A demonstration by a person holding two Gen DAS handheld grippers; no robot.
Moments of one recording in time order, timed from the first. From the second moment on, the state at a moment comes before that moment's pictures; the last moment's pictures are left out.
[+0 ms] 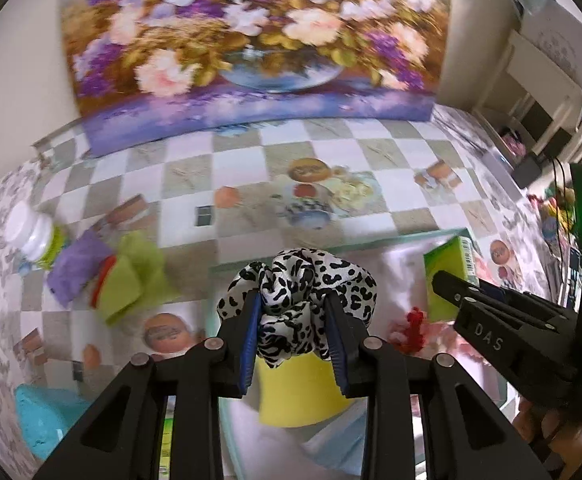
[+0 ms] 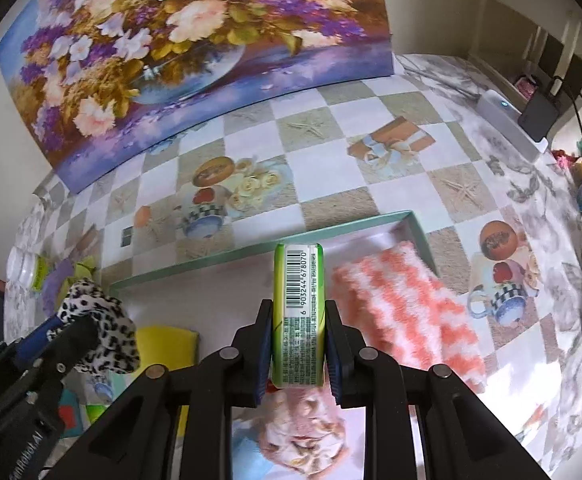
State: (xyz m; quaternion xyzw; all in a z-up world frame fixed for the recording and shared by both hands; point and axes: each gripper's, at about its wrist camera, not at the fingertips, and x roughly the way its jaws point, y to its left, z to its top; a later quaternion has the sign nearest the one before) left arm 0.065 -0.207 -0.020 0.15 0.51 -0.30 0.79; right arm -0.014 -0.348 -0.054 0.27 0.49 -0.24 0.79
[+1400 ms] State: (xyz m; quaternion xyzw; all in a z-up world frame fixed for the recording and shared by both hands) left arm 0.061 -0.222 -0.011 0.16 0.50 -0.31 0.79; right arm -0.020 -0.350 -0.035 0.26 0.50 -0.25 0.79
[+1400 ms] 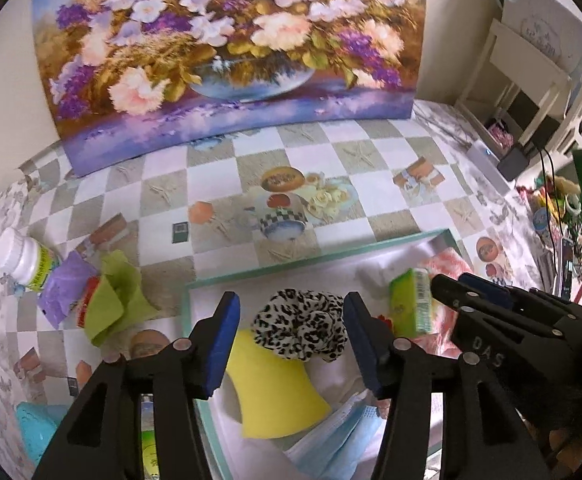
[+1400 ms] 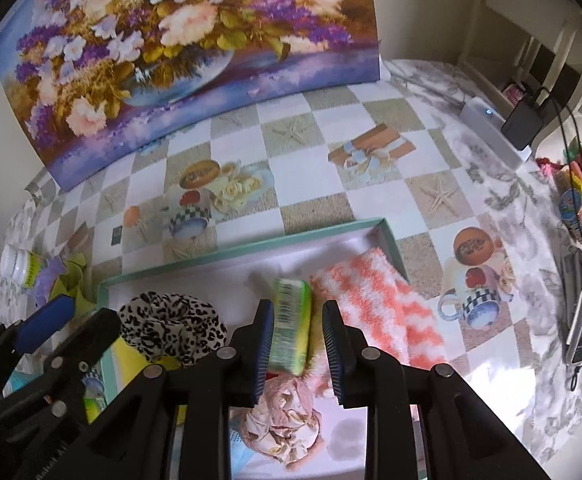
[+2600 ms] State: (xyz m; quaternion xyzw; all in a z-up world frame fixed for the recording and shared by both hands) left arm 0.133 -0.091 0.005 0.11 0.52 -0.14 0.84; right arm 0.005 -0.301 -0.017 0.20 0.51 -0.24 0.80
